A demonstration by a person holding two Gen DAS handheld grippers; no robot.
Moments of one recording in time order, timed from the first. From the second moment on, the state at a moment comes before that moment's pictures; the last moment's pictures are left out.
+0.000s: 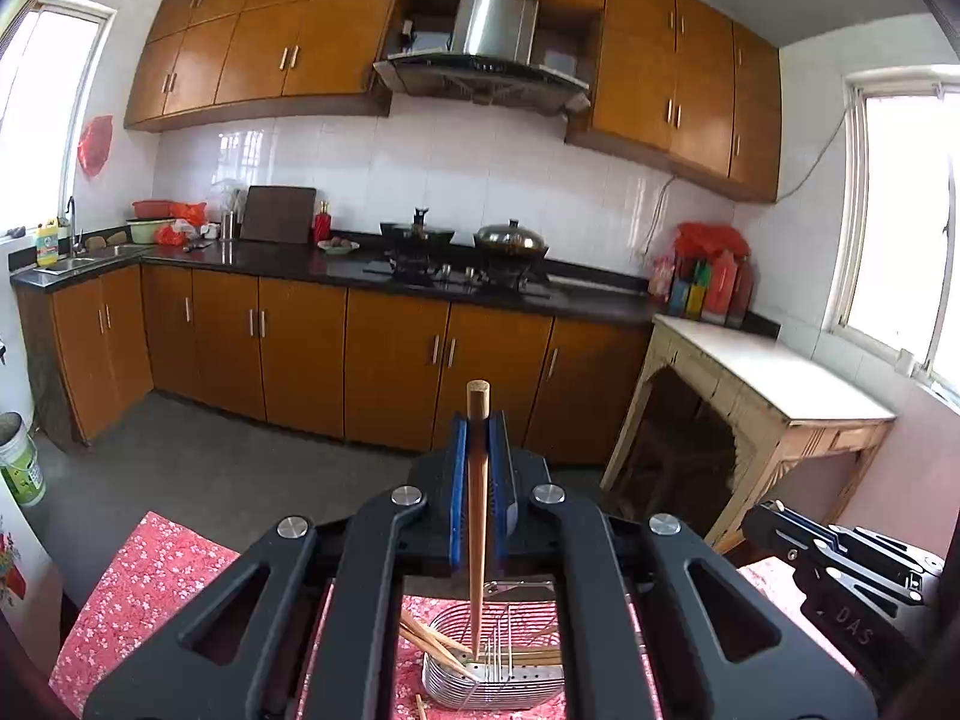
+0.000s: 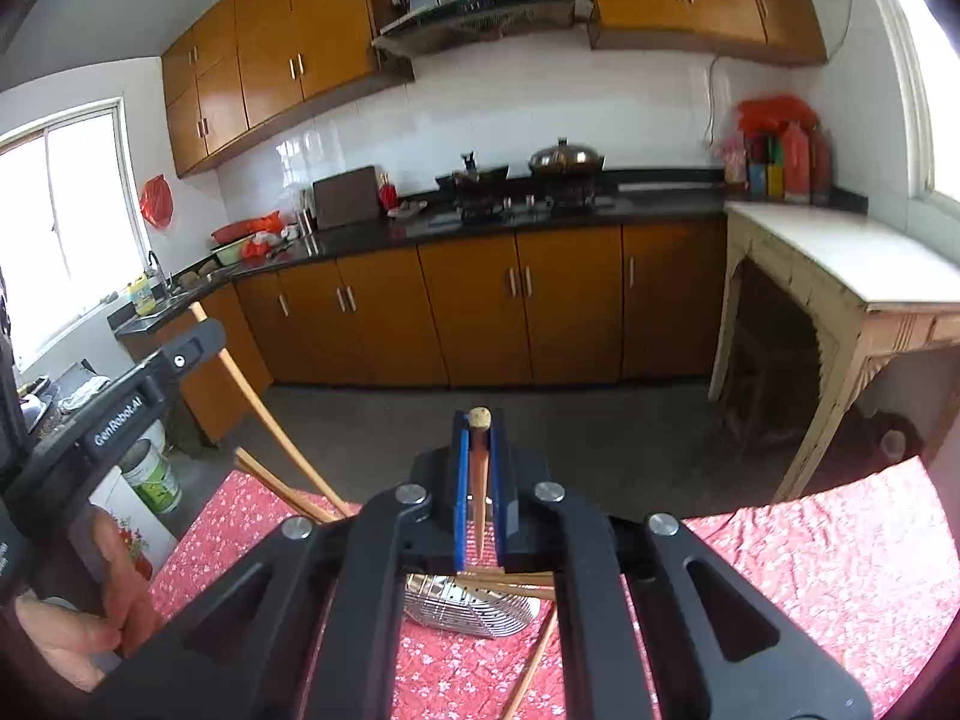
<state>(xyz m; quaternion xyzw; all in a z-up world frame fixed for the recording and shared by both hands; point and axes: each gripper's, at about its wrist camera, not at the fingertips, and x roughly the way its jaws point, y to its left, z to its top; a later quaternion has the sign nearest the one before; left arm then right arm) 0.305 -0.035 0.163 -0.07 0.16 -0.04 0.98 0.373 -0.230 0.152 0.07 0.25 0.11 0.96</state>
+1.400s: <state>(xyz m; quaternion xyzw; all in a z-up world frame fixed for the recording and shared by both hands) 0.239 0.002 0.163 -0.02 0.16 0.03 0.99 0.301 -0.257 0.140 0.07 0.22 -0.02 0.97</state>
